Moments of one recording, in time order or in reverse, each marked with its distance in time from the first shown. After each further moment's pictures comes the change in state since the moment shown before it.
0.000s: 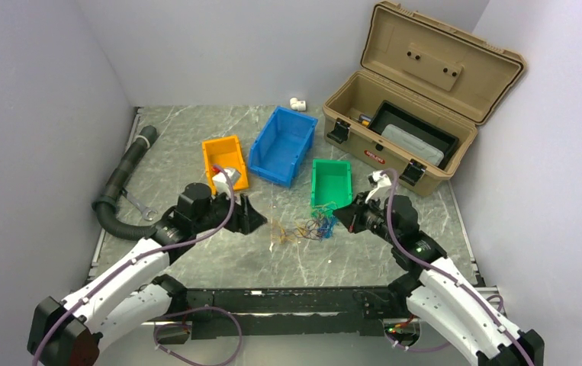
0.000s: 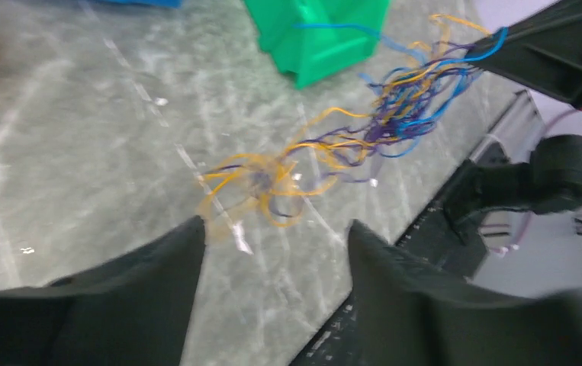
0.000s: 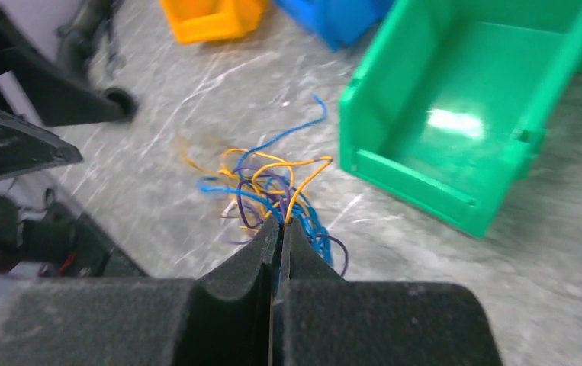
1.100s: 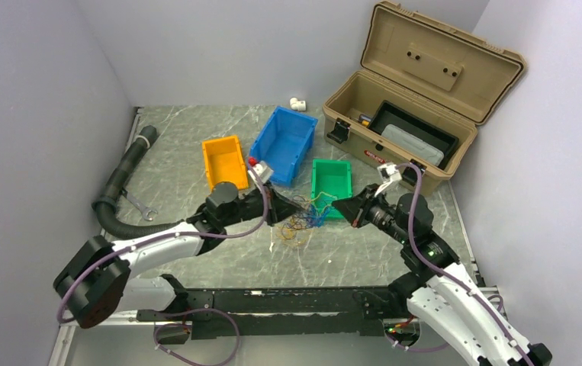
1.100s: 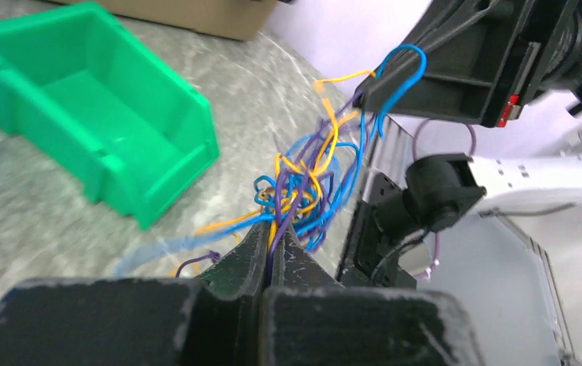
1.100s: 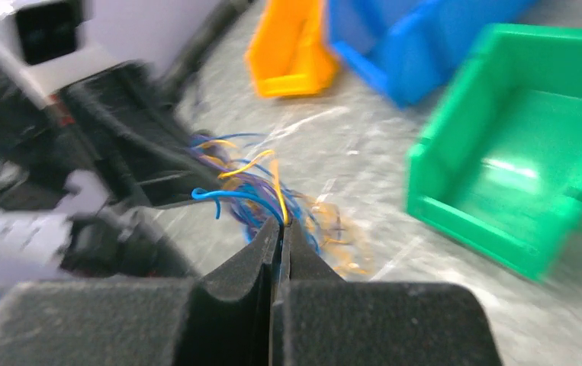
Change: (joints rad) left arm -0.257 0.420 0.035 0.776 0.110 -0.064; right arm 0.006 -0.034 0.095 0.074 -0.193 0.093
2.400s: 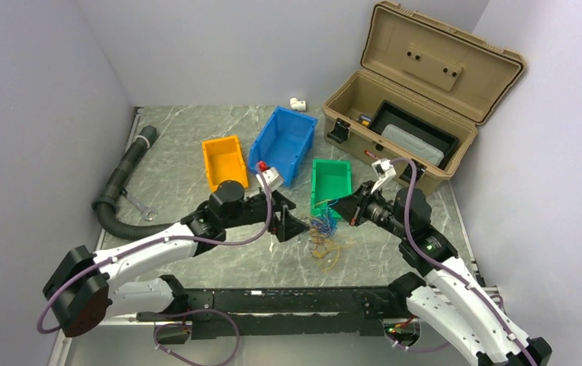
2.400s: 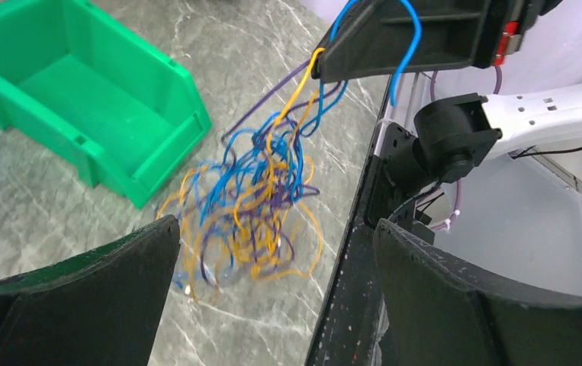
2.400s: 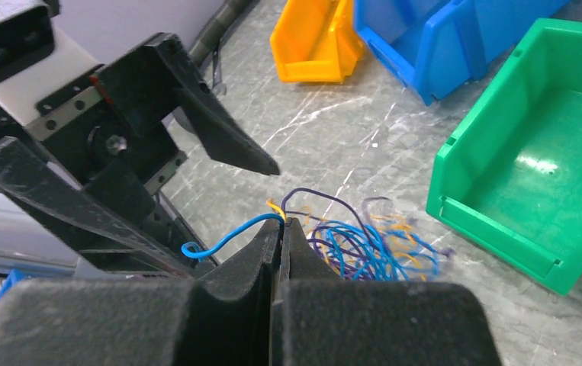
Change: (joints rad) left arm -0.044 -0.147 0.058 -0.333 -0.019 0.157; right arm -0.006 0.046 0.051 -0.060 -0.003 -0.011
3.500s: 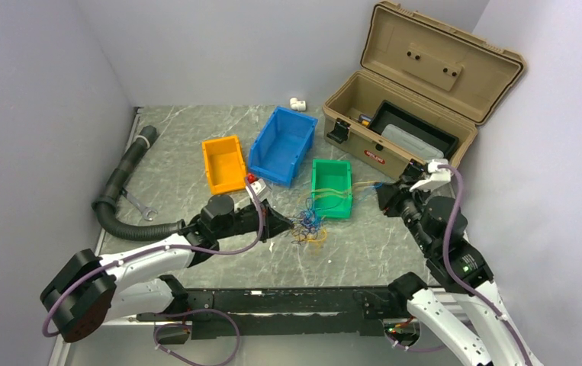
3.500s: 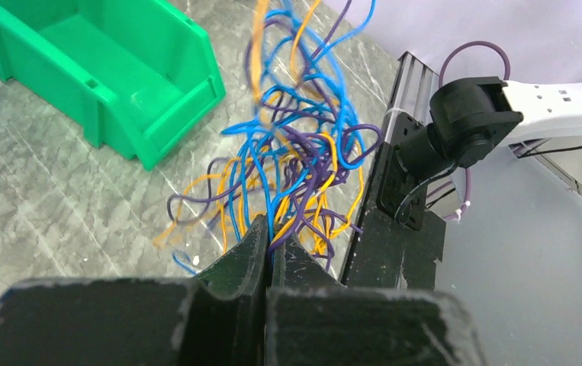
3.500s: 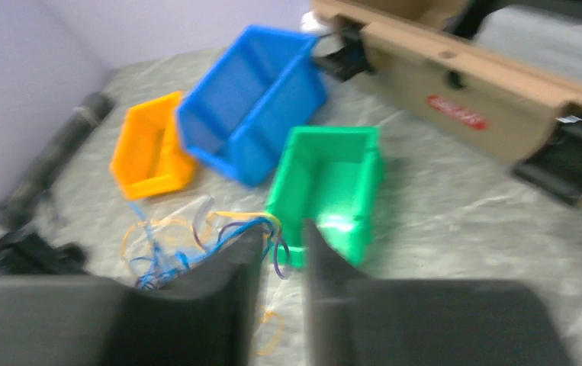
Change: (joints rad) left arm 0.040 0.016 -0.197 0.251 0.024 -0.034; right arm 0.000 -0.153 0.230 -0.350 0.631 -0.136
